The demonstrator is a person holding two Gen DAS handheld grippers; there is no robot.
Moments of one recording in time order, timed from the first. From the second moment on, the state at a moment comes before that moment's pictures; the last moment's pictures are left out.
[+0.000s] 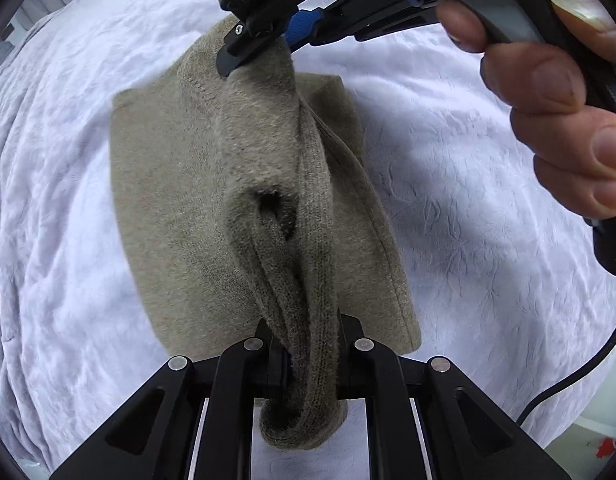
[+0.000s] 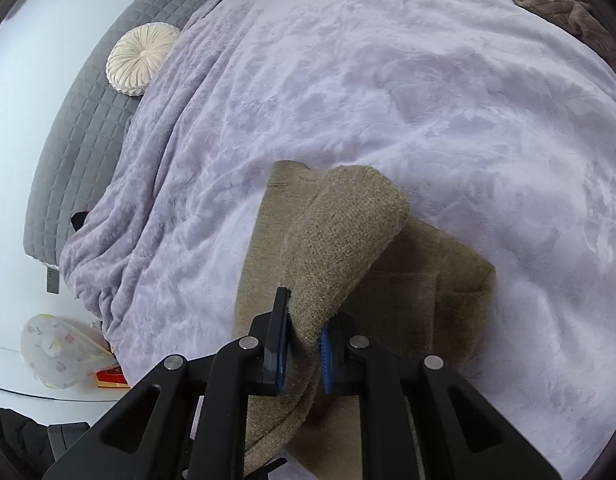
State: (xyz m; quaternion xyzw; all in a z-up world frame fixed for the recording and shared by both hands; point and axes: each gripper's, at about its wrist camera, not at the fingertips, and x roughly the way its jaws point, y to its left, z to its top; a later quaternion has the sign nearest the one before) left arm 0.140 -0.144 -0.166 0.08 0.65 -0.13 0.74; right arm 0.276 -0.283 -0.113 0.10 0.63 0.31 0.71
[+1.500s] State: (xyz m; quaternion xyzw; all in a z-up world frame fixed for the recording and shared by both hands) left arm 0.185 -0.022 -0.162 0.01 0.65 -0.08 0.76; right arm 0.145 -0.307 -0.122 0.07 0.62 0.26 0.74
